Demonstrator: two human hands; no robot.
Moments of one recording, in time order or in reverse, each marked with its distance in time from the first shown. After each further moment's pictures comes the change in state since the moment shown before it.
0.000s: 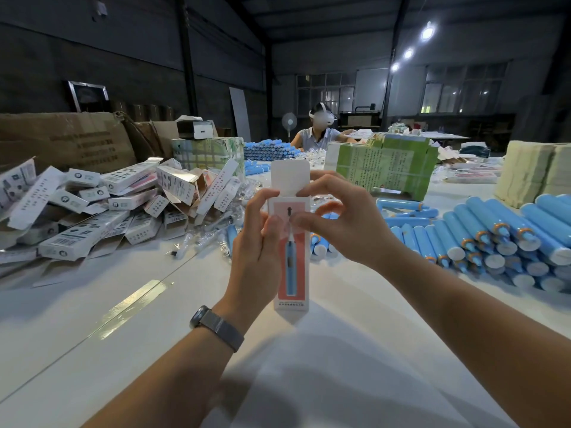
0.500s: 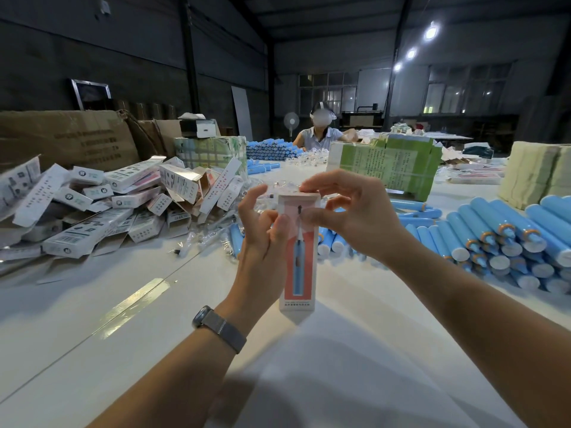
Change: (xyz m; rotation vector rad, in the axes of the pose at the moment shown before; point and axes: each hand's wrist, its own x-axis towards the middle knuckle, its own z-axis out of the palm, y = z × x) left_hand -0.002 0.005 0.000 -0.172 -0.046 -0.042; right_hand 0.005 -0.004 -0.006 0.118 0.024 0.052
